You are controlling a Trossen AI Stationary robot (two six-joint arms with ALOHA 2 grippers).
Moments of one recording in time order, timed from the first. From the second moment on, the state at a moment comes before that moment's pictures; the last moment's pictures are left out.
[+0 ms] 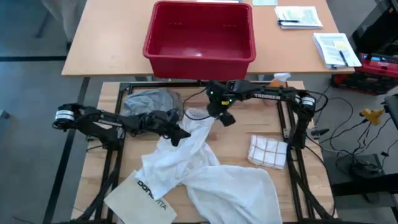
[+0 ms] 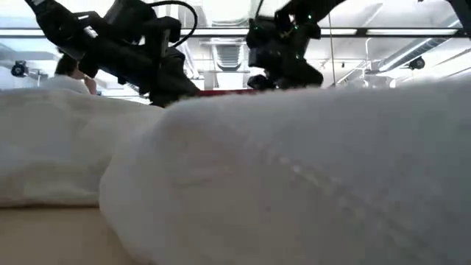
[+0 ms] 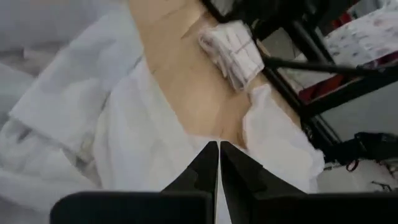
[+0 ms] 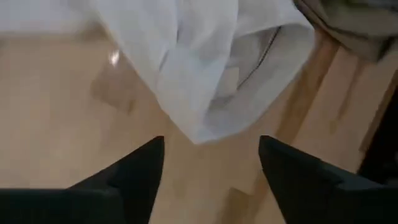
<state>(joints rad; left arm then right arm) 0.12 1.32 0.52 0.42 0.17 -0.75 -0.37 1.82 1.52 -0.87 -0.18 -0.91</state>
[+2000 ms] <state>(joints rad) 0.12 1.30 0.52 0.47 0.33 -0.93 -0.46 1.97 1.30 -0.32 -0.33 -1.63</state>
